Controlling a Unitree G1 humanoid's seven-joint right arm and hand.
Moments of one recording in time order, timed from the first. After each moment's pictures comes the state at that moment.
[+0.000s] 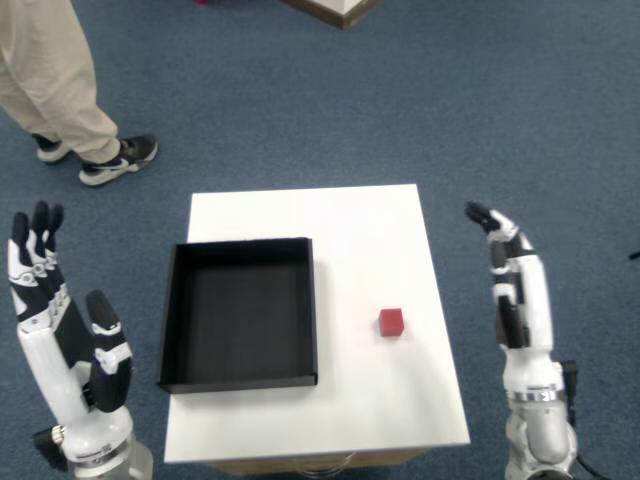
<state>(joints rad) -0.40 -0.25 0.73 1.43 1.02 -1.59 0.21</state>
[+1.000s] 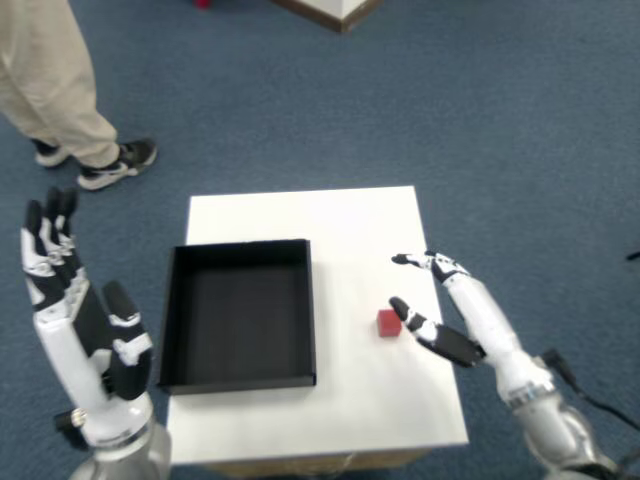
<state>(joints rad) -0.47 -0.15 1.43 2.08 0.98 -1.61 -0.11</state>
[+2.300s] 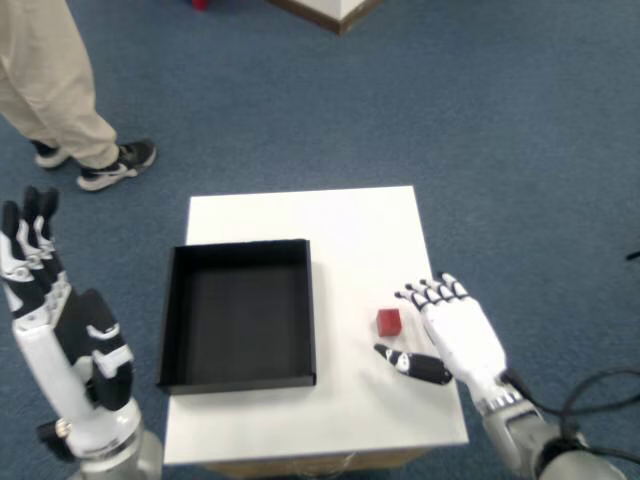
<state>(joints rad) -0.54 -0.30 2.27 1.55 0.65 -0.54 -1.11</state>
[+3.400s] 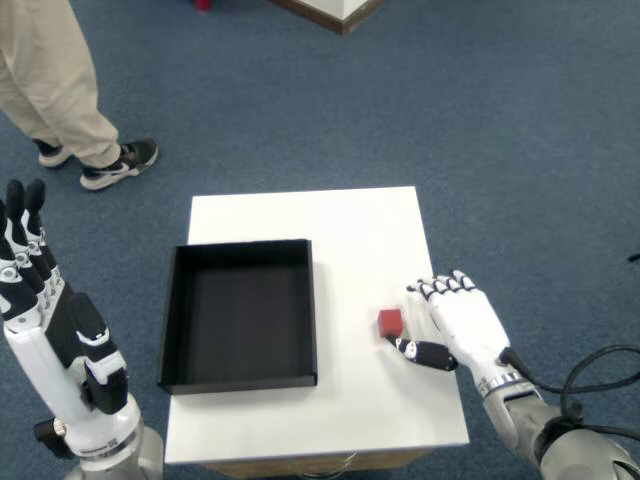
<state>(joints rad) -0.62 -0.35 2.23 1.43 0.70 -0.41 -0.93</state>
